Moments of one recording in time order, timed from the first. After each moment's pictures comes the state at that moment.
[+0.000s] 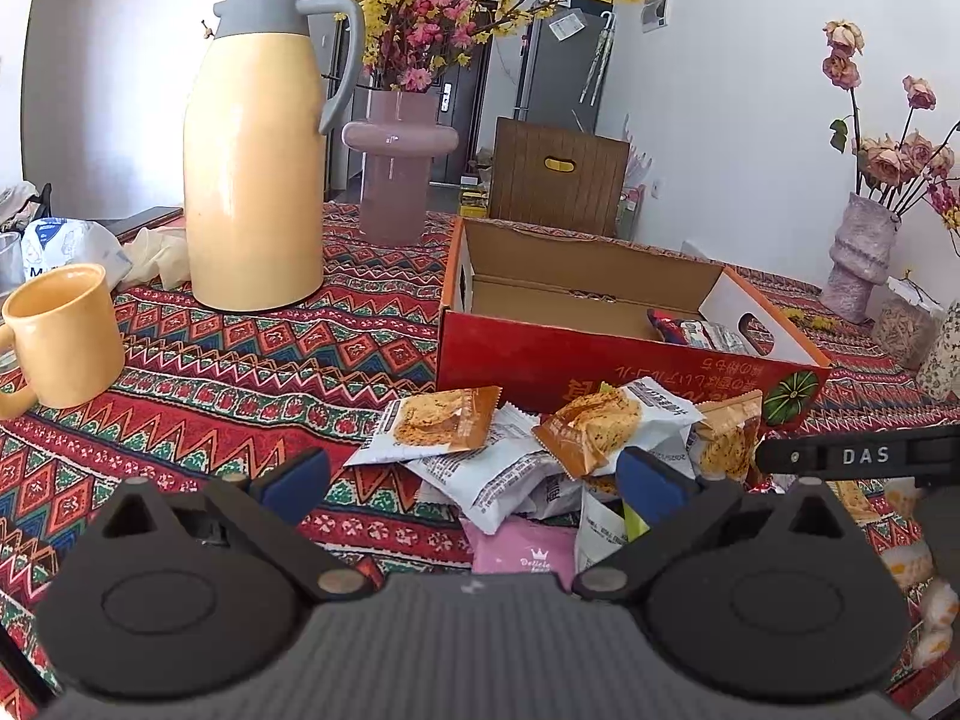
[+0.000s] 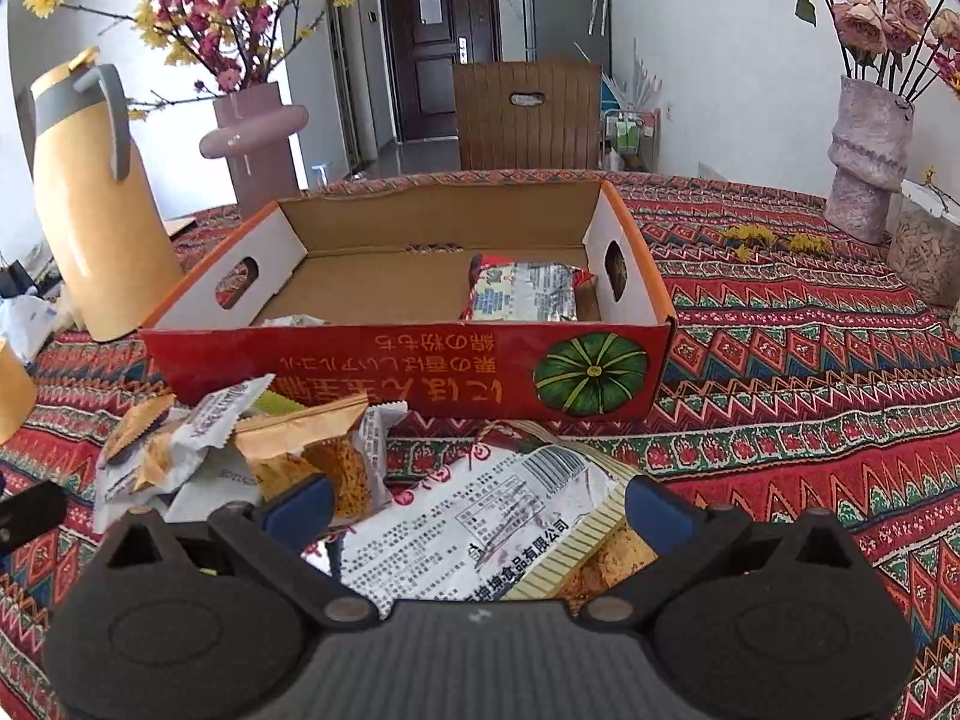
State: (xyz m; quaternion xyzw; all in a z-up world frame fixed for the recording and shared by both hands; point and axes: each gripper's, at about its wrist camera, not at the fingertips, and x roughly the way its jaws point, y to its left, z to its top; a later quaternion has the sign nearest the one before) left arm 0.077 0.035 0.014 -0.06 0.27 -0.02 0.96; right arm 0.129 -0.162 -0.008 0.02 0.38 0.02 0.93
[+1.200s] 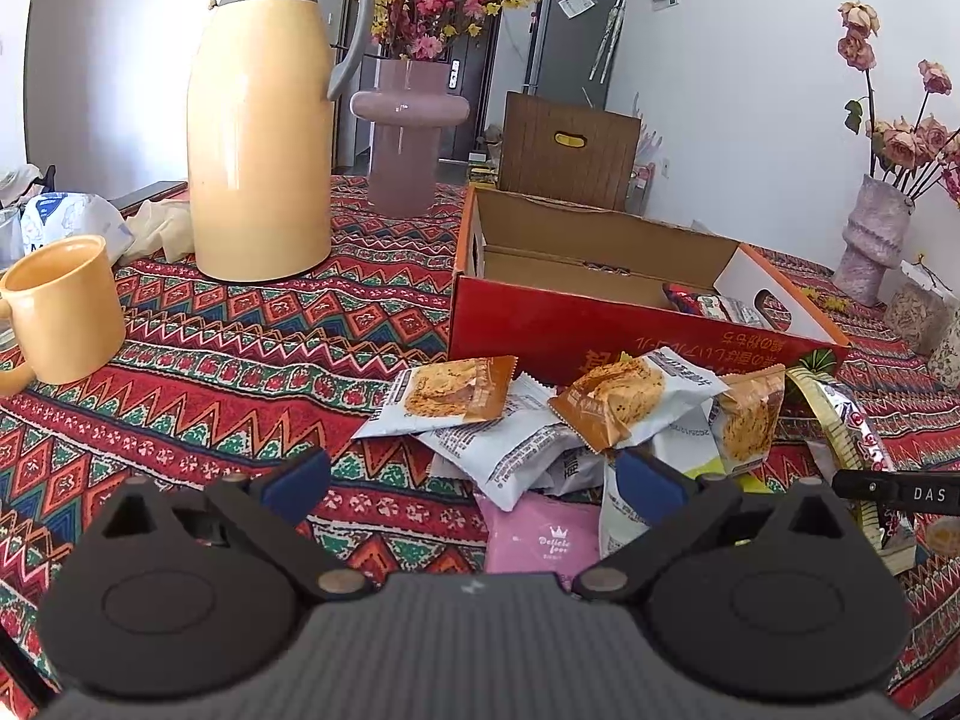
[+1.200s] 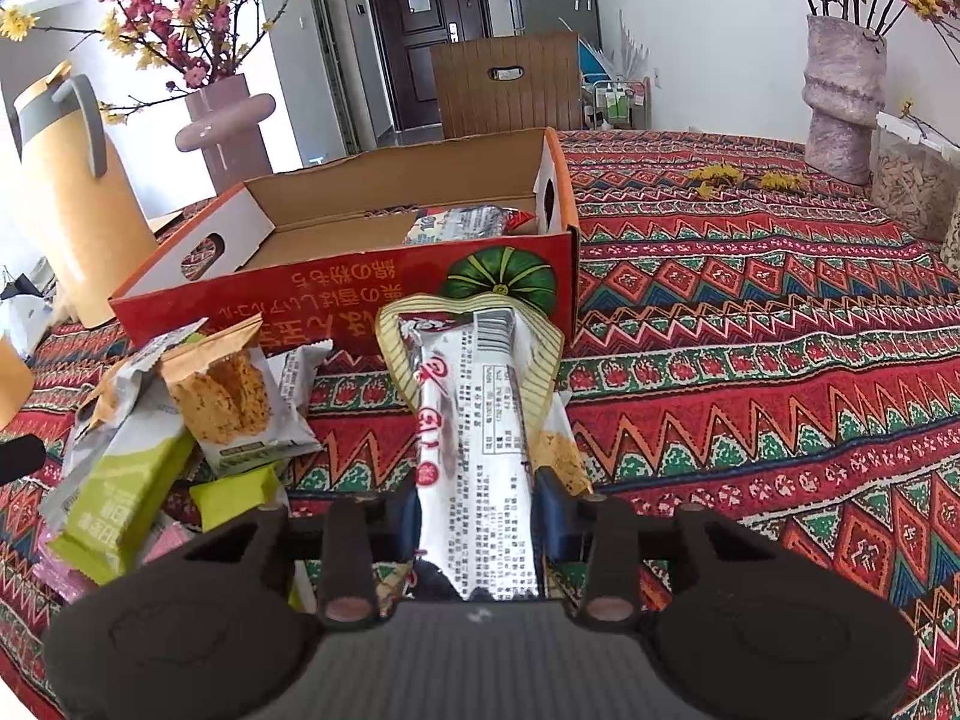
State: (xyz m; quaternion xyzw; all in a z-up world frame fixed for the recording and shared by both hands) left arm 0.083 0.037 0.004 -0.06 0.30 -0.01 0.95; right arm 0.096 -0.220 -0.031 0.06 0.36 0.05 0.93
